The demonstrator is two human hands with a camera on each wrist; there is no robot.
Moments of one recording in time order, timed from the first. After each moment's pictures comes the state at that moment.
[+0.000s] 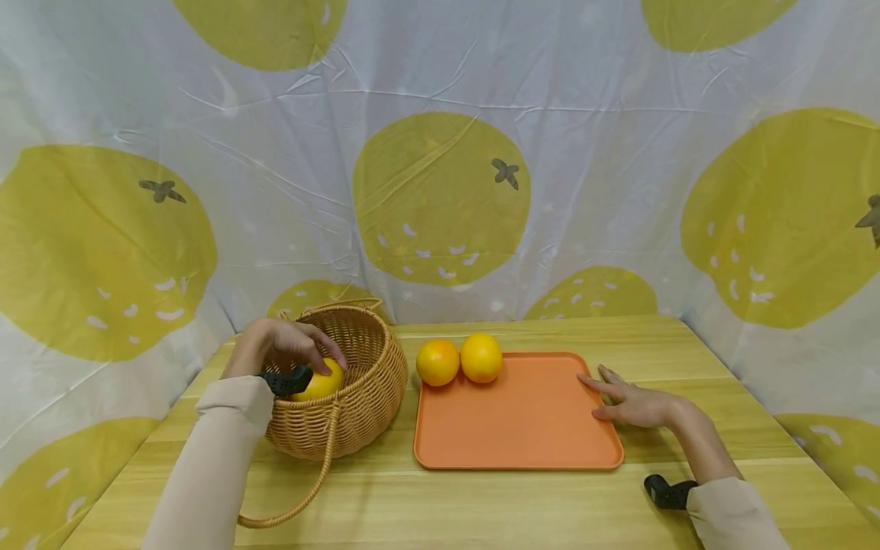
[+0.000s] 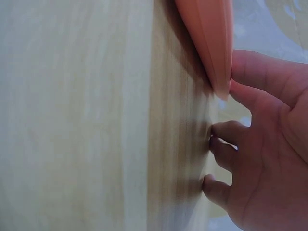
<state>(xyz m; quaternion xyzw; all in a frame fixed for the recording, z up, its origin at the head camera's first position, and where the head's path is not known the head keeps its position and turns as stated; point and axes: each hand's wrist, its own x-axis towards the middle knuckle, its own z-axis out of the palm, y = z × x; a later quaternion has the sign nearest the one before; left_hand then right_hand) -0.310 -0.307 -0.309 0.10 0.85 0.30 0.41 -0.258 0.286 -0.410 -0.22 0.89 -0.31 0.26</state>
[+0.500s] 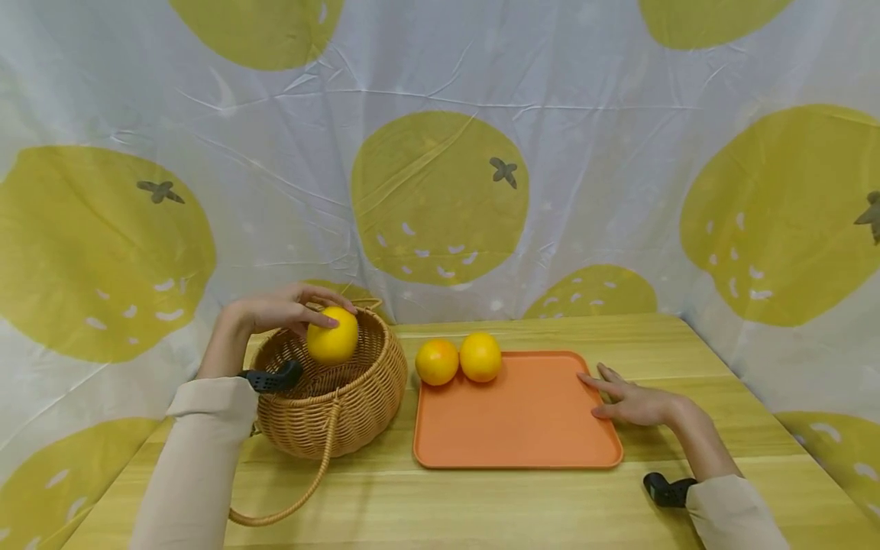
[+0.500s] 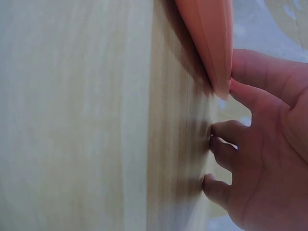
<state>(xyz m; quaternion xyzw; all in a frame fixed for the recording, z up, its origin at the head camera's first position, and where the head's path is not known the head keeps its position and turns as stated) -0.299 -0.298 -0.259 0.20 0.88 0.37 0.24 -0.258 0.286 -0.409 -0.22 0.89 -0.31 0.26</state>
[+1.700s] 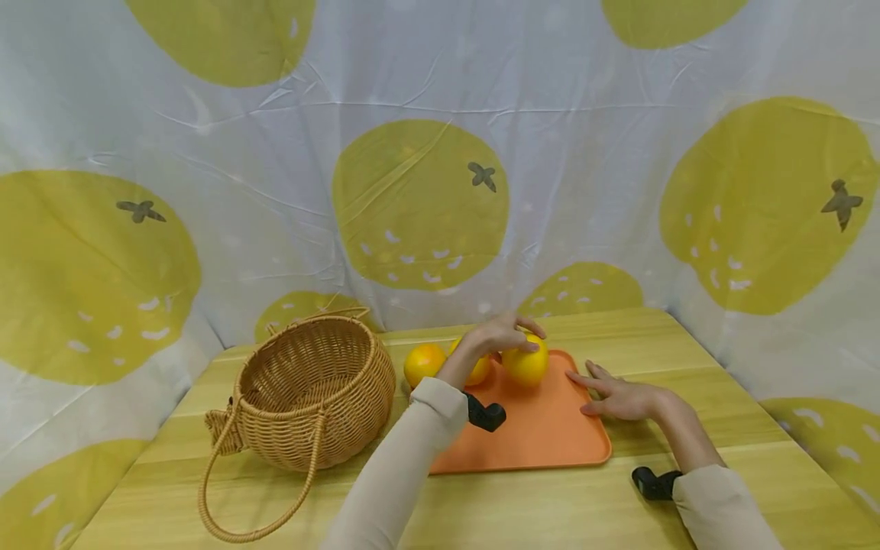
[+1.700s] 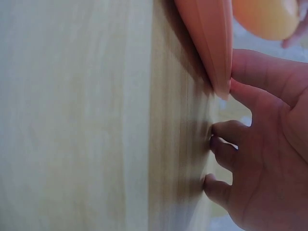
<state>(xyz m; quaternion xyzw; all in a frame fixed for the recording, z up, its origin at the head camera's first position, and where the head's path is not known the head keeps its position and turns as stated) -0.321 0.025 -0.336 0.21 0.86 0.40 0.23 -0.257 0.288 -0.405 -0.21 0.90 -0.29 0.25</state>
